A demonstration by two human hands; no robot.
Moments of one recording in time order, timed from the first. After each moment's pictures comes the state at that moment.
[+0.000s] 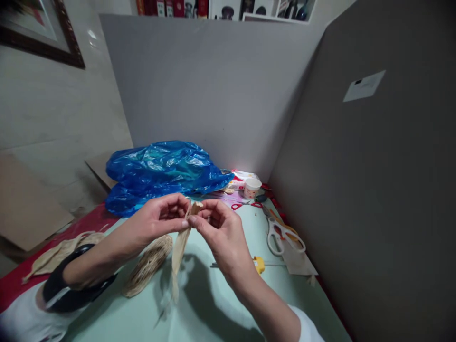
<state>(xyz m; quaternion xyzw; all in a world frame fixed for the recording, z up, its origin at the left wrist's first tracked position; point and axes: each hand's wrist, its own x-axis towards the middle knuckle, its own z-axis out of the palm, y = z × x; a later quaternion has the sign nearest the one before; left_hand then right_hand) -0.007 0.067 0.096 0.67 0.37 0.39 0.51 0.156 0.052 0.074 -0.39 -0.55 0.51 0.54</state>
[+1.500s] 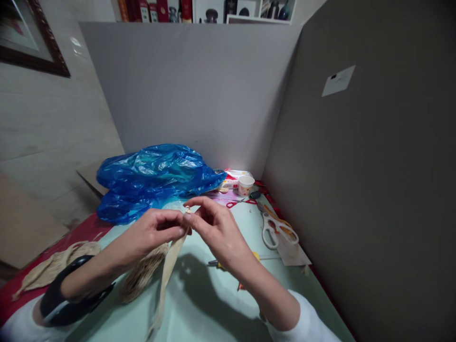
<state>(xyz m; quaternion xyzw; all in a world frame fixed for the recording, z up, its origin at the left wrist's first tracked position) 0.000 0.062 0.094 0.74 0.40 0.30 0.45 0.172 0.054 0.086 -0.38 -0.67 0.44 0.47</state>
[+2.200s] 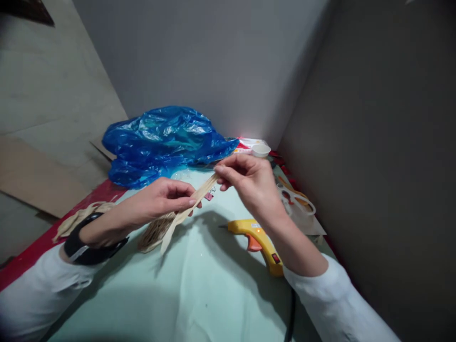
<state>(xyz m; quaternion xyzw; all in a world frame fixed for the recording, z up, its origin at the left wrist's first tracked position) -0.006 0.063 0.088 0.73 0.43 0.21 0.49 0.194 0.078 0.076 -0.38 -0.62 0.39 0.57</state>
